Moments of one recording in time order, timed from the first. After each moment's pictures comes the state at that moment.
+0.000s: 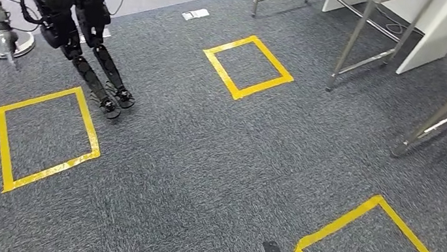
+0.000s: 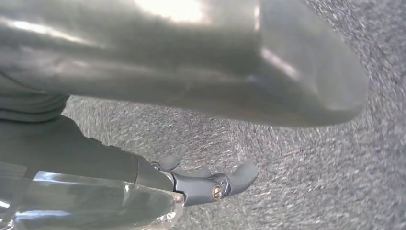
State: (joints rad) left arm -0.11 -0.13 0.25 -0.20 -0.70 0.11 -0.14; right arm -0.39 0.20 -1.14 -0.25 1.40 0.10 0.02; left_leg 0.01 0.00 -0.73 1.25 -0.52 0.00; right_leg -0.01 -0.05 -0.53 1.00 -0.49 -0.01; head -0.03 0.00
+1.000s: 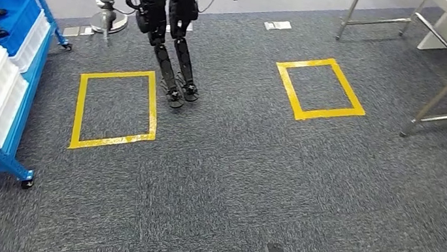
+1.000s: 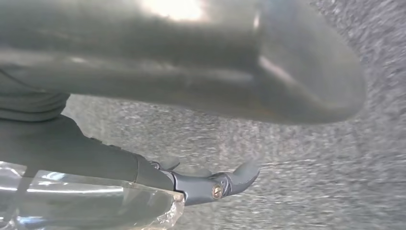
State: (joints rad) left arm -0.10 -0.13 0.25 -0.20 -0.71 0.09 -0.09; right arm -0.34 0.22 -0.94 -0.31 1.11 0.04 0.11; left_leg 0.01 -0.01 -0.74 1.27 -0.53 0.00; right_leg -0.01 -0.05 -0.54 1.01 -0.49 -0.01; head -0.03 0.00
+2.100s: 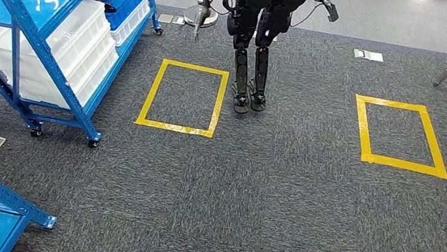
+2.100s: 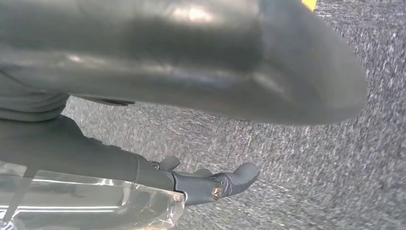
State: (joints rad) left arm -0.05 -0.13 0.31 -0.19 -0.70 0.13 -0.12; right arm -0.27 0.23 -0.40 -0.35 0.69 -0.01 0.23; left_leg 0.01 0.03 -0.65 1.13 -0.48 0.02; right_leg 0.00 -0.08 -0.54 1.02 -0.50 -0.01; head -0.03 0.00
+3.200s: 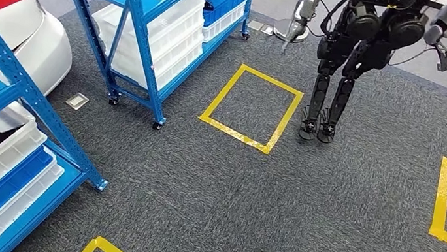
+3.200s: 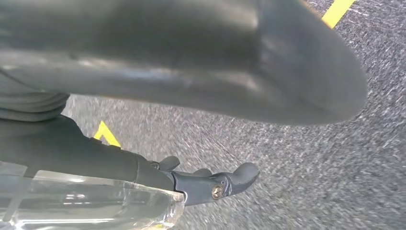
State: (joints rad) left arm -0.04 -0.11 0.32 -0.19 -0.74 0.13 -0.11; right arm -0.24 0.19 -0.19 -0.36 0.56 -0.09 0.28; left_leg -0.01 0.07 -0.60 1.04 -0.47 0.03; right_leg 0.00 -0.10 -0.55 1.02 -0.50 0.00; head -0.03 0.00
